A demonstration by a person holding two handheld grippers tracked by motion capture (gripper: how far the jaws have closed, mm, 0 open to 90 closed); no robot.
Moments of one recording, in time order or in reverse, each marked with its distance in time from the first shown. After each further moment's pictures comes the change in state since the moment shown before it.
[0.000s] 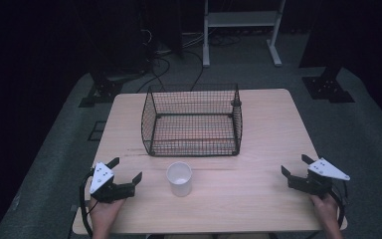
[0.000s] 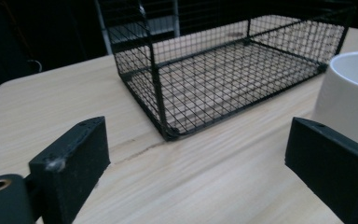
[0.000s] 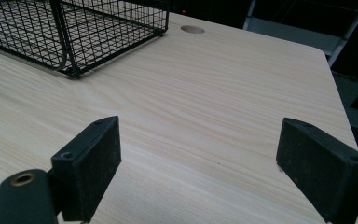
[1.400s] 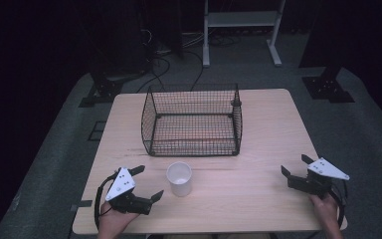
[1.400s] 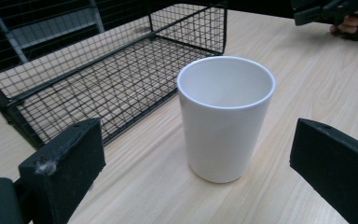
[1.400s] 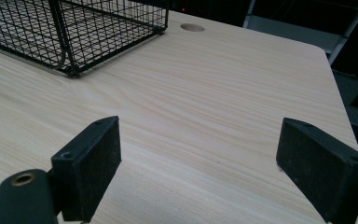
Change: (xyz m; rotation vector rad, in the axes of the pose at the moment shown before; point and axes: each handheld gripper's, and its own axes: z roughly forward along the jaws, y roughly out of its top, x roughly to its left) left arm -0.051 0.025 0.001 0.048 -0.296 0.130; right arm 0.000 0.000 0.001 0.007 -0.001 0.003
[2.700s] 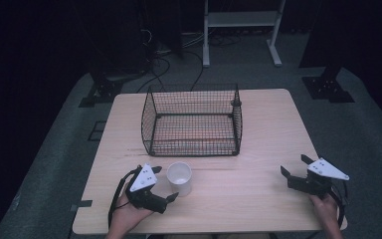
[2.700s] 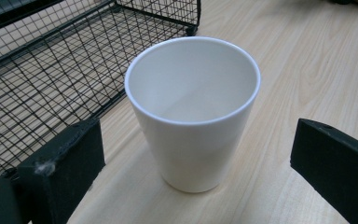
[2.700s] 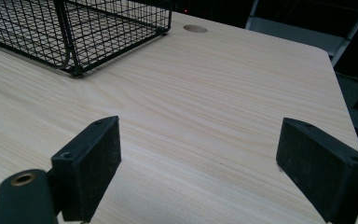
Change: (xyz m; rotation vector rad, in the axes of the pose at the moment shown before) left arm -0.011 0.012 0.041 0.136 -0.098 0.030; right arm 0.001 0.000 0.000 -0.004 0.009 -0.010
